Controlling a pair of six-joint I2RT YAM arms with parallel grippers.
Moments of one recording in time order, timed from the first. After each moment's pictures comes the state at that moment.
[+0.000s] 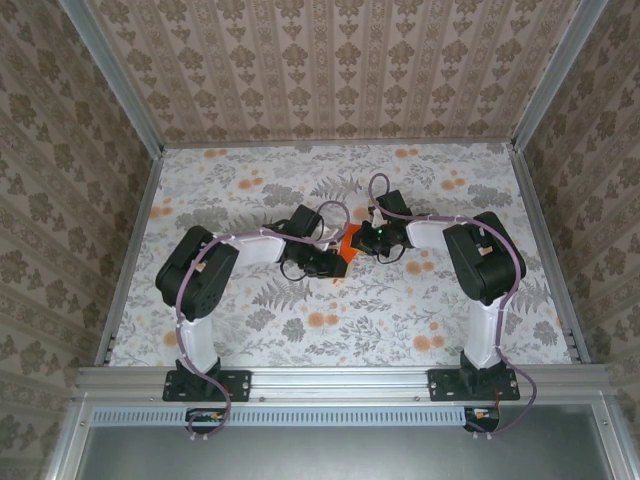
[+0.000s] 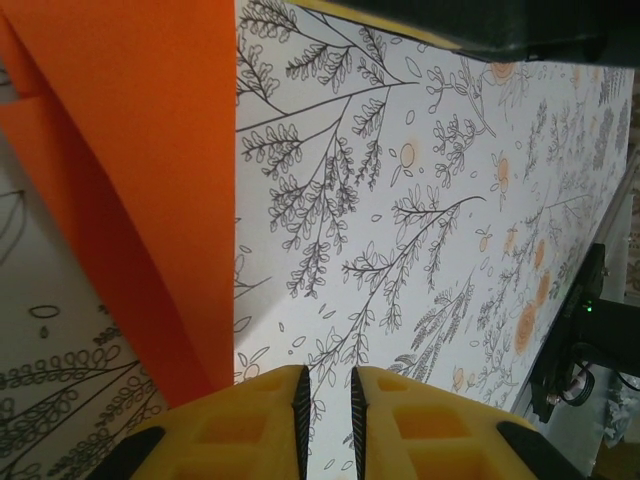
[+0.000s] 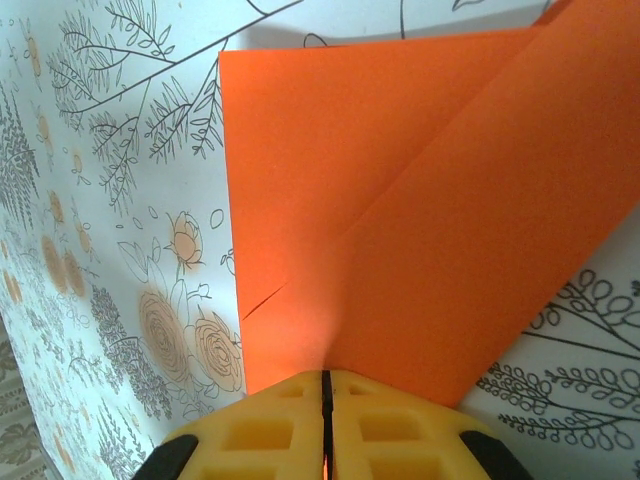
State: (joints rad) left arm -0.68 1.89 1.06 -0.25 0.72 -0.43; right arm 0.36 1.97 1.09 -0.11 -0.49 0.73
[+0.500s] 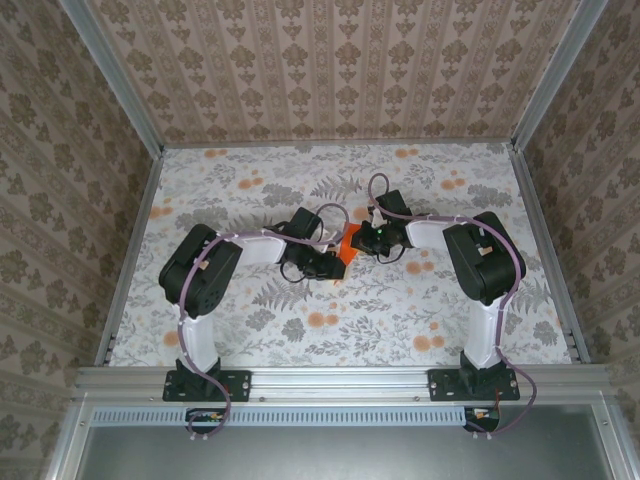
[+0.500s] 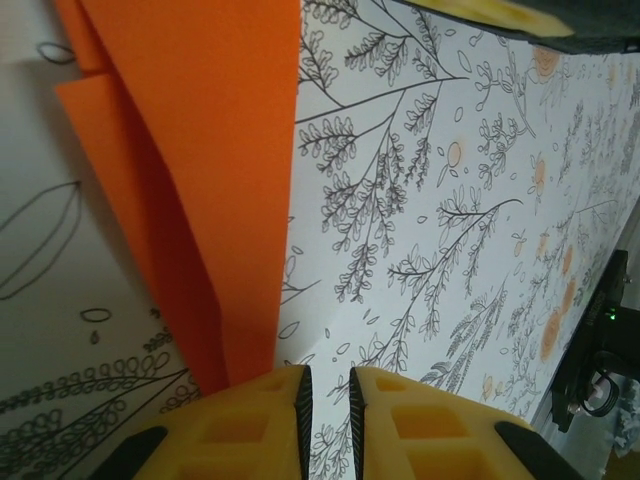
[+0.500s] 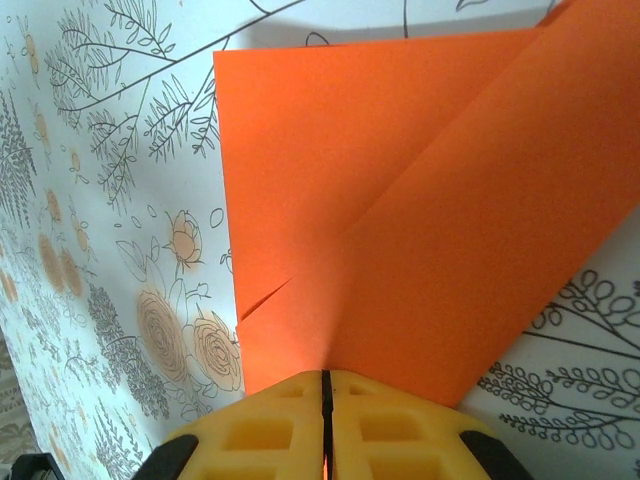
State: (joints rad) left arm -0.67 1.92 1.05 -0.23 0.70 -0.43; right arm 0.37 1.97 1.09 -0.12 -0.48 0.72
